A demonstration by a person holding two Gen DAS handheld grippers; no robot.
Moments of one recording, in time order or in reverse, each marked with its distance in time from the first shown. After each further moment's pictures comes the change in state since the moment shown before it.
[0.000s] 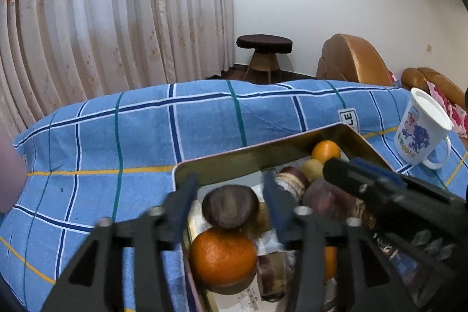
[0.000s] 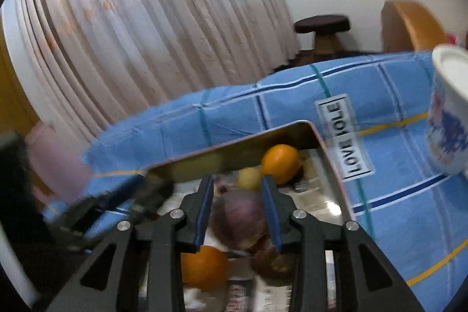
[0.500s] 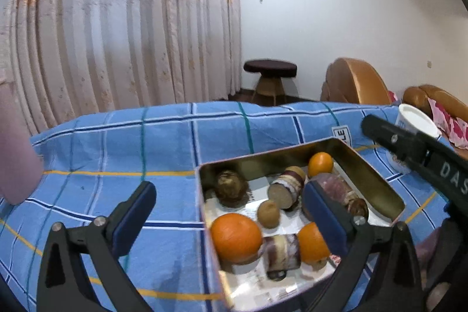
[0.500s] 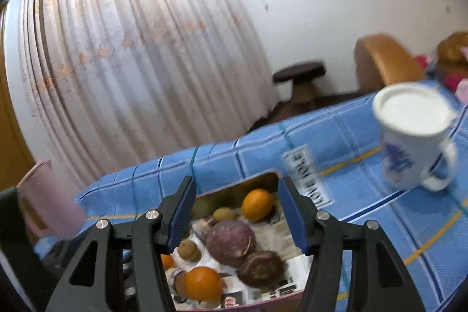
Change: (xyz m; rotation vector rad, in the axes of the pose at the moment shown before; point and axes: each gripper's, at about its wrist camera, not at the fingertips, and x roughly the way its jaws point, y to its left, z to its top) left arm -0.046 0.013 -0.018 -0.035 -0.152 0.035; right arm -0.055 0.009 -0.008 -0.007 -0.316 -0.152
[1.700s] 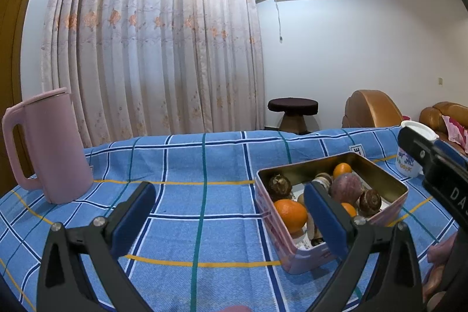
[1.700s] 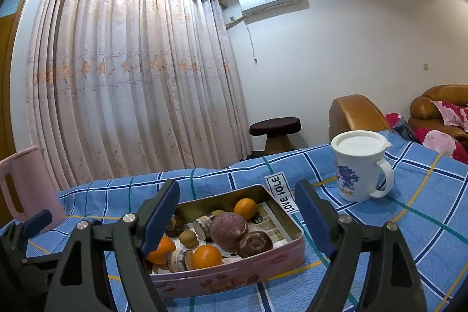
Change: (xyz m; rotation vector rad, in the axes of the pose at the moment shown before) left arm -0.068 0.039 -0.034 -0.008 -0.206 0.110; right arm -0.080 0.039 -0.043 -0.140 -0.238 -0.142
